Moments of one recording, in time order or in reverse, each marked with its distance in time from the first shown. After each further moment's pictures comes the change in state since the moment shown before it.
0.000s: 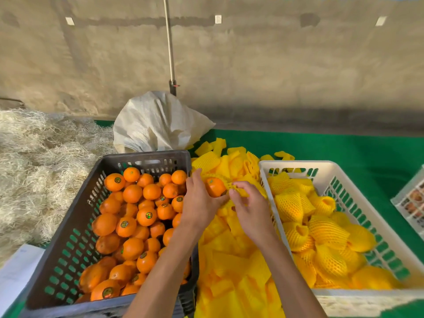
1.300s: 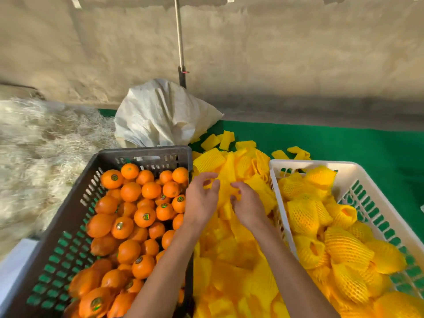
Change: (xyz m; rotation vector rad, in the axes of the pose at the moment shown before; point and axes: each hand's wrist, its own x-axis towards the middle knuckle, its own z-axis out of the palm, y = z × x) left_hand 0.045 -0.015 0.033 -0.262 0.106 -0.060; right_hand 0.078 0.084 0.037 -0.271 -0.226 0.140
